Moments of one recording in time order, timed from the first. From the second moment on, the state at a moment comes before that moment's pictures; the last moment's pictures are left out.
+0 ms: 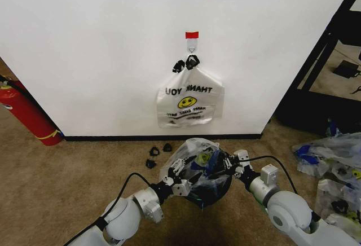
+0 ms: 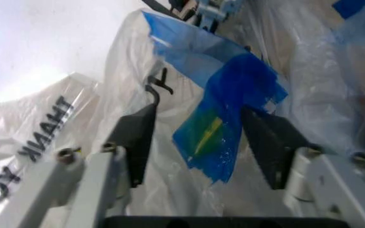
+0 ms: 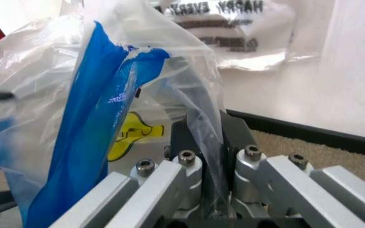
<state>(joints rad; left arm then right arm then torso) 1.18 -1.00 0.02 -1.94 0.58 -0.20 0.18 -1.30 0.82 0.20 2.05 0.71 -0.21 0.09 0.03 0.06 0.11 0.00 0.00</state>
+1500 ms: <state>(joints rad) 1.22 -0.98 -0.15 -2.08 -0.47 0.33 -0.14 -1.29 0.80 0.27 1.88 0.72 0.06 -0.40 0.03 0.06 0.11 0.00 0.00</state>
